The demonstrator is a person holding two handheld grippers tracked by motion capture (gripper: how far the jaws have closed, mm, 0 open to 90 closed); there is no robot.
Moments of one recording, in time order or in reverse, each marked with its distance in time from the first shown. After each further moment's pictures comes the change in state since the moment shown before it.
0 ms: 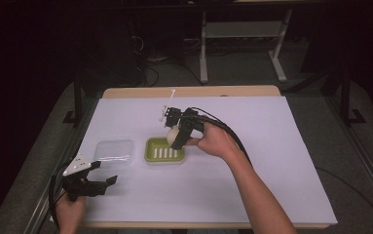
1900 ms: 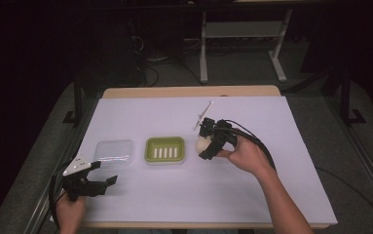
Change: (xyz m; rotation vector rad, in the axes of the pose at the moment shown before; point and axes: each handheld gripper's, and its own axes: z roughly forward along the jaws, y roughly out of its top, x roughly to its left) left arm 0.000 0.000 0.000 0.003 0.000 -0.009; right arm 0.000 -0.088 -0.011 -0.011 -0.022 0.123
